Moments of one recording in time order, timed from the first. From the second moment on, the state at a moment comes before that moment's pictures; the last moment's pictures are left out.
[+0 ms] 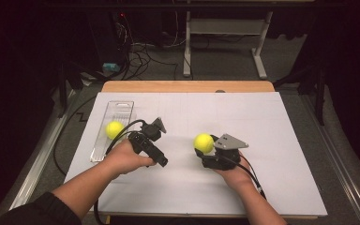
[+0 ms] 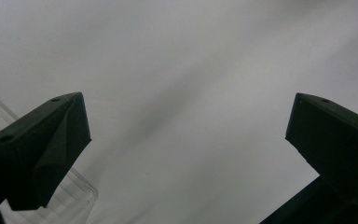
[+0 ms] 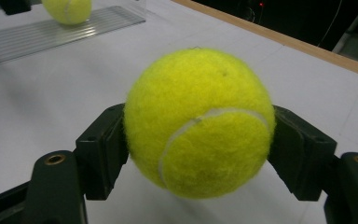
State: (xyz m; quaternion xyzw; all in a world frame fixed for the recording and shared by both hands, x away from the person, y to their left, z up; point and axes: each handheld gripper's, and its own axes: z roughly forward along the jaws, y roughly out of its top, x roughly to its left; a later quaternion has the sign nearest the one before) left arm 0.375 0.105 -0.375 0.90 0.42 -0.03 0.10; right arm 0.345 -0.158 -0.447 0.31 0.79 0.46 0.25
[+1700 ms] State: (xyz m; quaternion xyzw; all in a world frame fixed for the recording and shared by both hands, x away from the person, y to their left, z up) left arm 0.368 0.014 -0.364 0.93 0.33 -0.08 0.12; right arm 0.294 -0.130 -0.456 0.24 0.79 0.52 0.22
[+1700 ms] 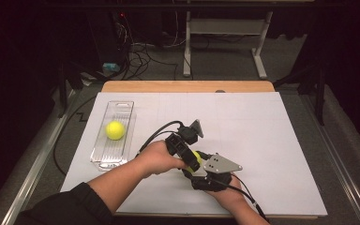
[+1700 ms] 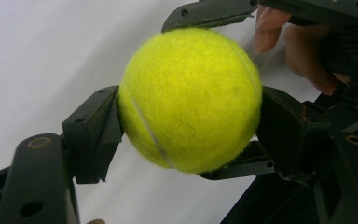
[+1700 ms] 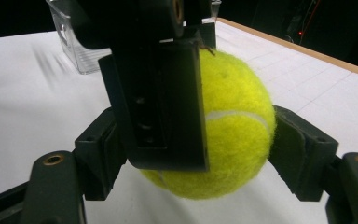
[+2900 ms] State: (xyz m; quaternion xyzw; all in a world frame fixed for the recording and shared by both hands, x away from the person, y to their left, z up) left arm 0.408 0.208 -0.313 0.86 0.51 0.01 0.07; right arm 0.314 -0.250 -0.455 0.36 0.75 0.47 0.29
